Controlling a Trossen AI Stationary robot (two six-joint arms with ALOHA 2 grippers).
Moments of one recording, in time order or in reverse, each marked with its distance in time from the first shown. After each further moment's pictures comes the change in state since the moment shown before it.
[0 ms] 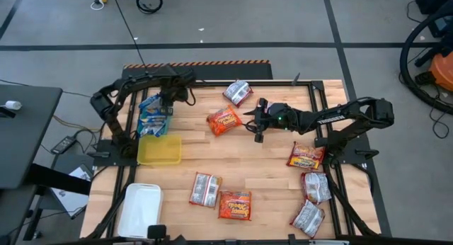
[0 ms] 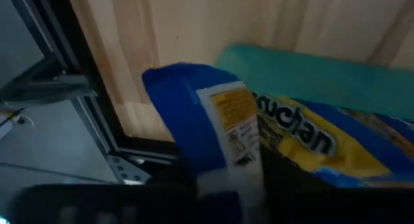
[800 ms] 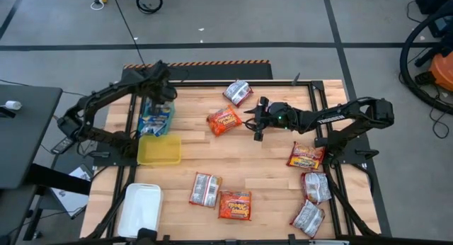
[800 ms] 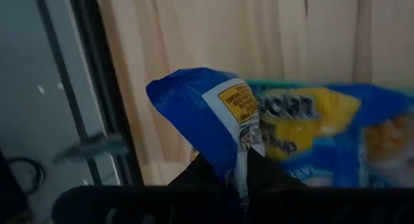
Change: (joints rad) left arm 0.171 -0.409 -0.305 0.364 0.323 0.414; right arm -0.014 0.000 0.000 0.001 0.023 0.029
